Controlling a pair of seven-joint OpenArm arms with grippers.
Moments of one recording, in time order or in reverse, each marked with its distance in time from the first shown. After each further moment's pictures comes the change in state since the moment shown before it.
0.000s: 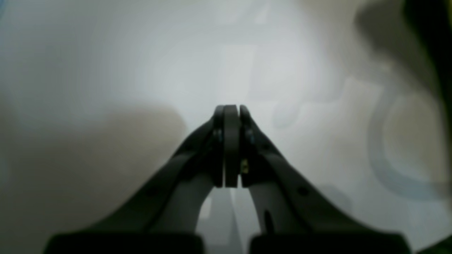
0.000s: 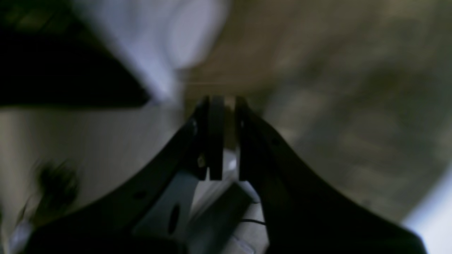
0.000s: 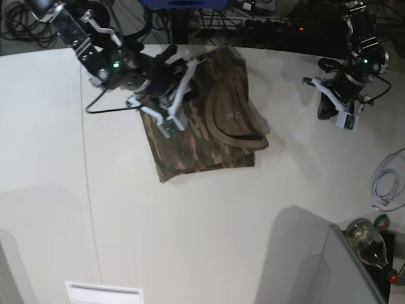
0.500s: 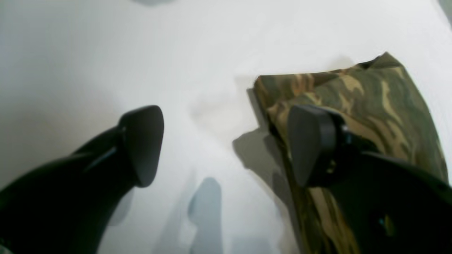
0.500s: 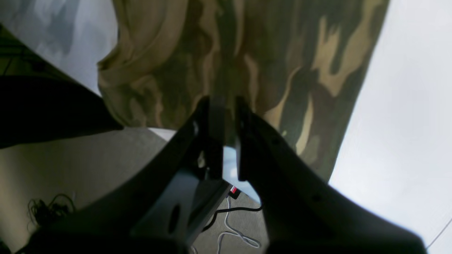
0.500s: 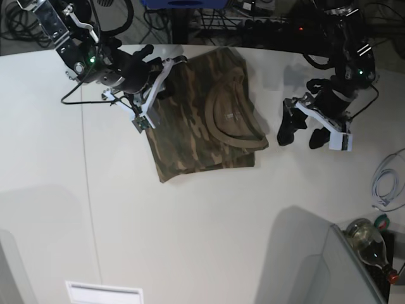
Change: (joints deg) left arm -4.0 2.1 4.5 0.2 -23.9 0.2 7.3; right arm -4.6 2.1 6.3 1.9 0.3 0.0 0.0
